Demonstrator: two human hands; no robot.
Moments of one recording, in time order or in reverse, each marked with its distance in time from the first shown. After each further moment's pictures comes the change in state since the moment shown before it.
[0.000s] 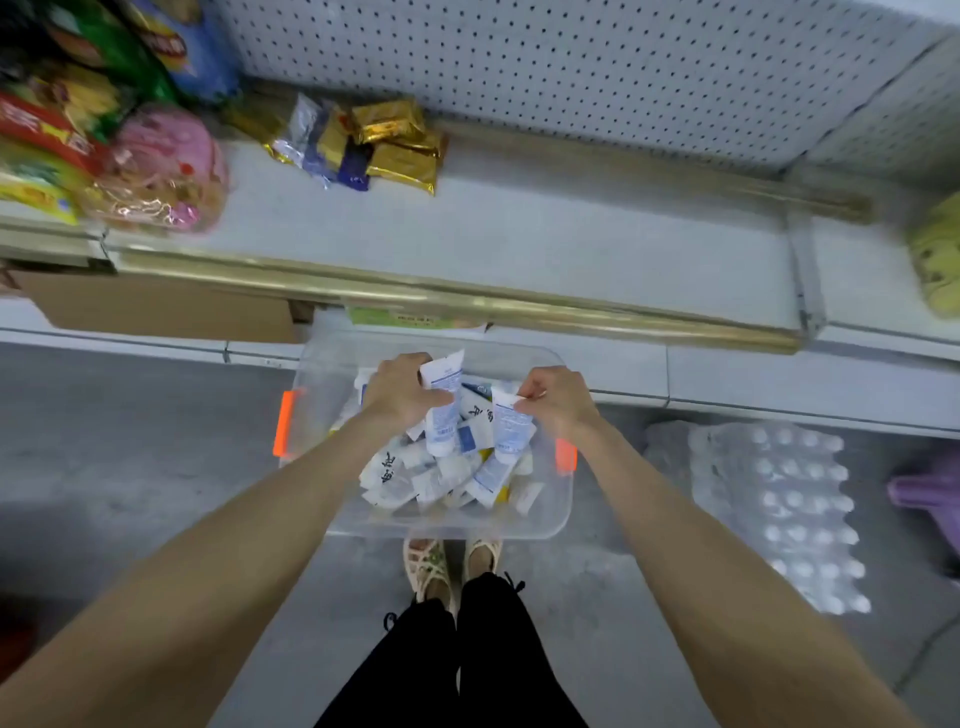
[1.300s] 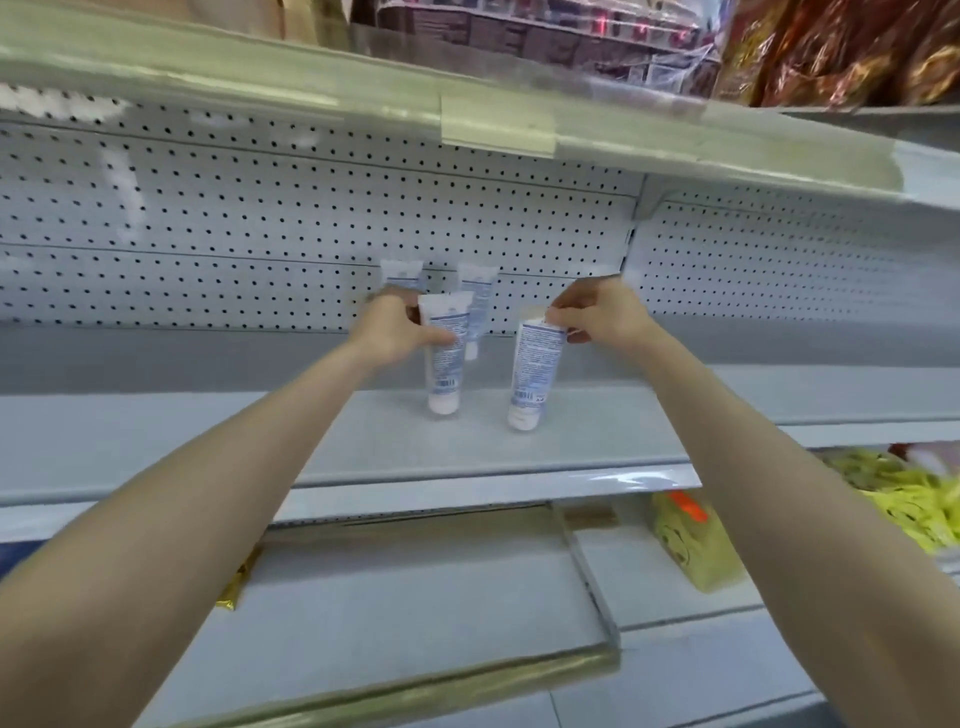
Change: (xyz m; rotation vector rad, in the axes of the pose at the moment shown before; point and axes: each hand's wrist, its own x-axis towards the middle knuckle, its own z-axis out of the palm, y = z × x) left_hand -0.034 0.534 -0.147 -0.163 0.325 0.835; right_hand -0.096 -0.108 -0.557 0.225 0.698 -0.508
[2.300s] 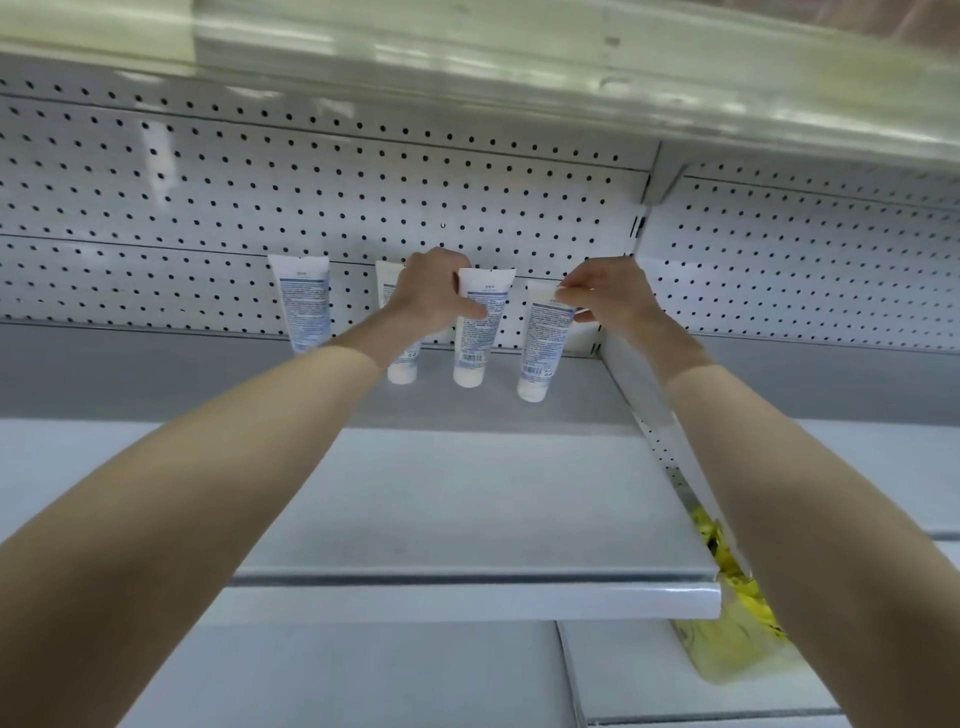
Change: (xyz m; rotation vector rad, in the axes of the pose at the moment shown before) left_hand 0.163 0.043 0.132 0.263 0.057 0.054; right_hand 0.171 0.113 -0.063 0.026 -0.002 -0.058
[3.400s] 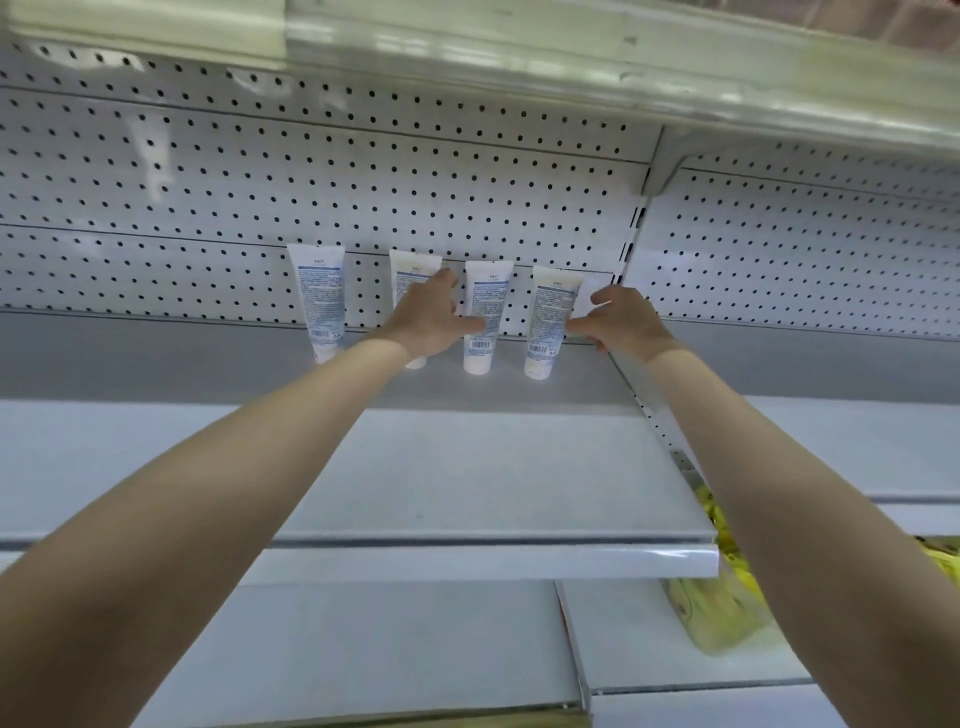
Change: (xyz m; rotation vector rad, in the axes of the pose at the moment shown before) left_hand -0.043 -0.013 -0.001 -0.014 -0.116 -0.107; right_hand -0.036 0.017 0.005 -0.181 -0.062 0.223
